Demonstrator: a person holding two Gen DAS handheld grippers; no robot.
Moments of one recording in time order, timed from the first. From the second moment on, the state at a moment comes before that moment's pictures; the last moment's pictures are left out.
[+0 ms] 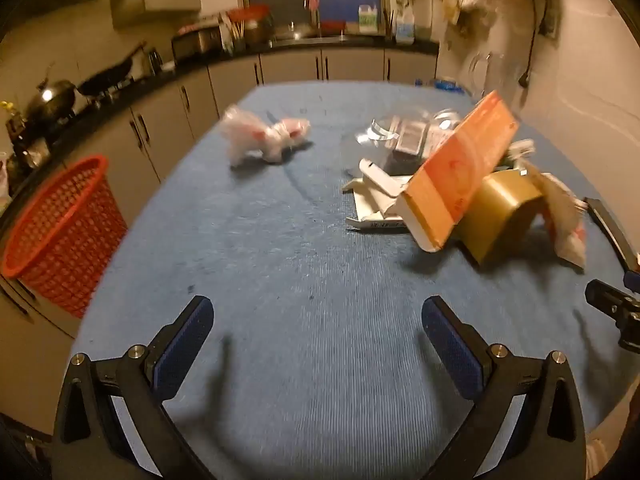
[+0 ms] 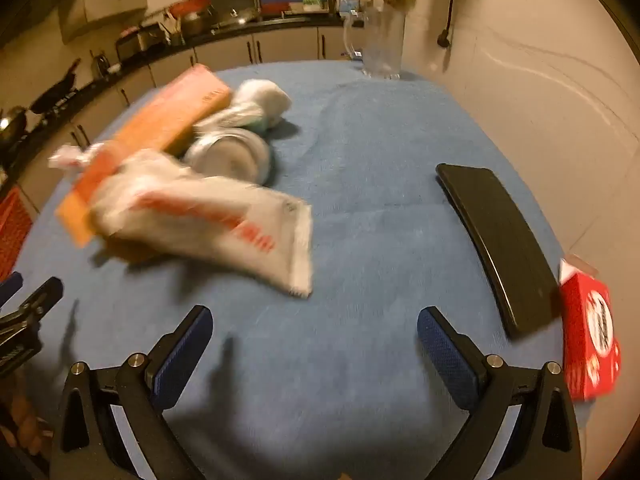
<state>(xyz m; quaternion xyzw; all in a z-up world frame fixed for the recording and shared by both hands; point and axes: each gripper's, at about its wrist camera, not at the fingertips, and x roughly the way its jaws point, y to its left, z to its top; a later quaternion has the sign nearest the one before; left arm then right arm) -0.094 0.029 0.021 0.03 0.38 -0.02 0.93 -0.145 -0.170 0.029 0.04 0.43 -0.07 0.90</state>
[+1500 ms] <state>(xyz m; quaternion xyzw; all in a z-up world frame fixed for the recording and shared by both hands) -0.151 0.042 0.034 0.05 0.32 -0.03 0.95 -0.190 -0.121 0.048 0.06 0.36 -0.05 0.93</state>
